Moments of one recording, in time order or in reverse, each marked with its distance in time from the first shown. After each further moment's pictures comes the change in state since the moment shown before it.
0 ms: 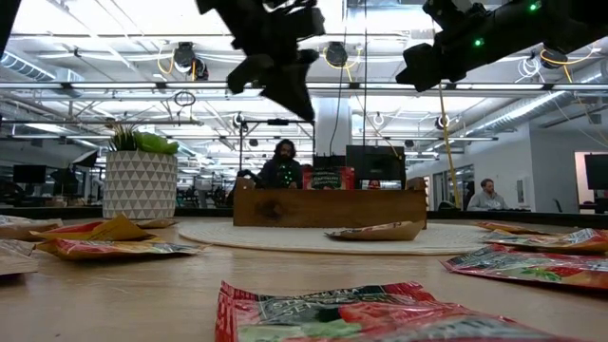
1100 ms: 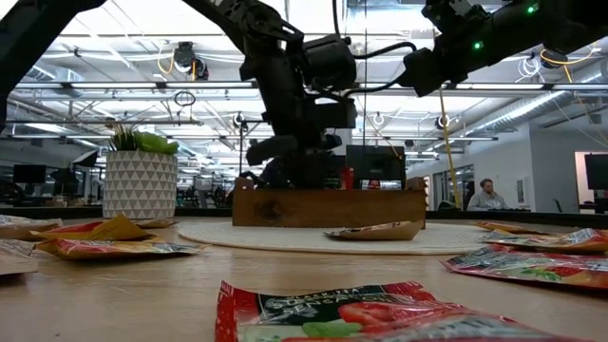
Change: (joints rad) left arm 0.047 0.335 0.123 -0.077 0.143 -0.040; right arm -0.006 0.000 -0.001 -0.011 0.023 -0.024
